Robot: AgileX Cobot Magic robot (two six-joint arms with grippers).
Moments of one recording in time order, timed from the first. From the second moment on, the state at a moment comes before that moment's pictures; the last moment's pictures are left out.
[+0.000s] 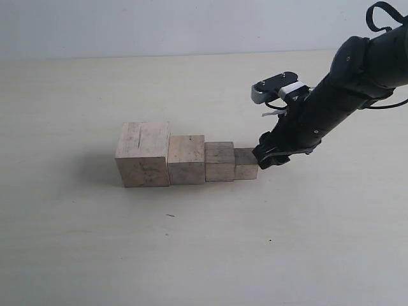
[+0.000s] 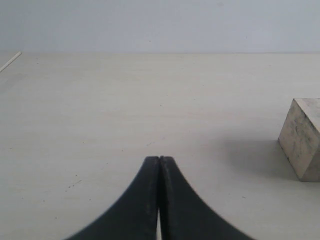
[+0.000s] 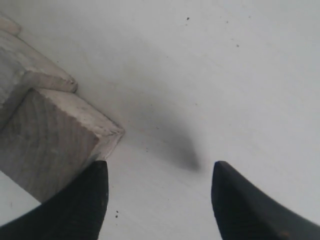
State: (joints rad) left arm 0.02 0.01 0.00 -0.11 0.37 0.12; right arm 0.44 1.96 -1.06 0.49 0.51 -0.67
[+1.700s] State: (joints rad) left arm 0.02 0.01 0.00 -0.11 0.37 0.12; right arm 0.44 0.99 -0.81 0.34 0.51 -0.12
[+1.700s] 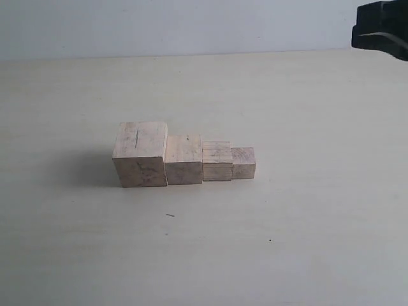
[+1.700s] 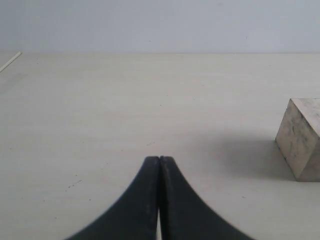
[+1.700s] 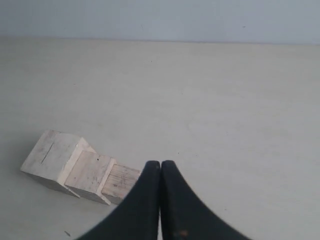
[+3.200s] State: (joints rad) left arm 0.02 0.01 0.00 -0.11 0.37 0.12; right arm 0.02 0.01 0.00 0.18 0.31 -0.14
